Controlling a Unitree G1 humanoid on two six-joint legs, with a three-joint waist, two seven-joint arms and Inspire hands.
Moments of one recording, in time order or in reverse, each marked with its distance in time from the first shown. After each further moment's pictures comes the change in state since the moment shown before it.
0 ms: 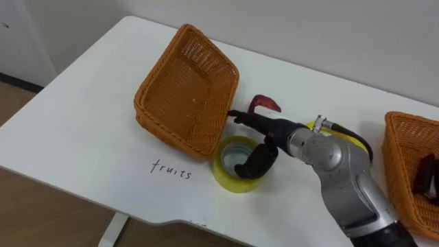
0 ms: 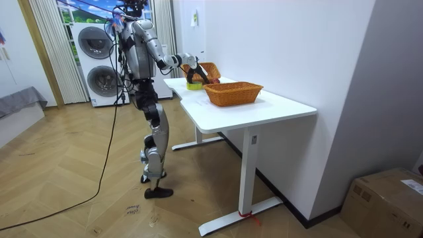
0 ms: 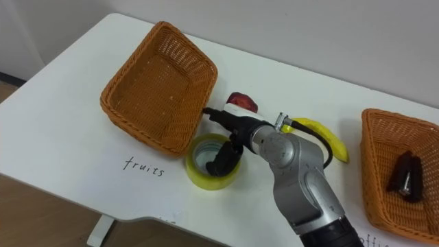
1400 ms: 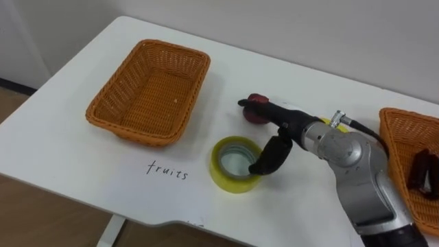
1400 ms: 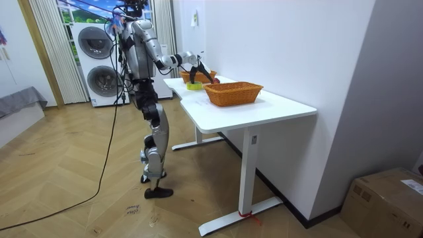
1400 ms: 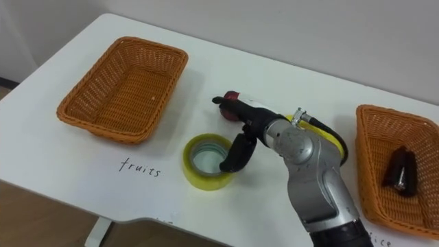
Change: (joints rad) left arm 0.000 -0.002 0.067 0.040 0.000 -0.008 -0.027; right arm 0.025 -0.003 -0.108 -0.032 0.036 -0.022 -0.015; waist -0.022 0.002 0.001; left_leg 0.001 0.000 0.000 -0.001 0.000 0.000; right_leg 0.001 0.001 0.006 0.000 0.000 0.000
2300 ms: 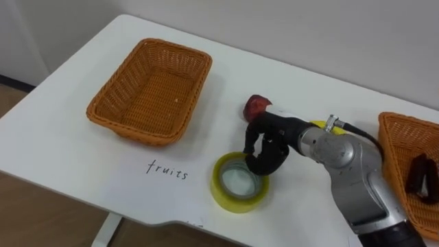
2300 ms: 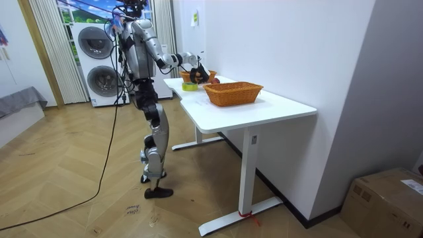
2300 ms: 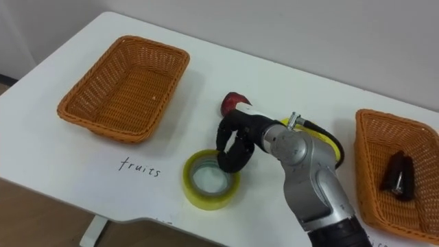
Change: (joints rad) left arm -0.029 0.004 -0.013 -0.001 -0.001 0.002 0.010; right arm -0.021 -0.012 0.044 0.055 -0.035 0.014 0.050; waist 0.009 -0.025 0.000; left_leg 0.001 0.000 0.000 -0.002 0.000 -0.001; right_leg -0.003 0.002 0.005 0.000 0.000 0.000
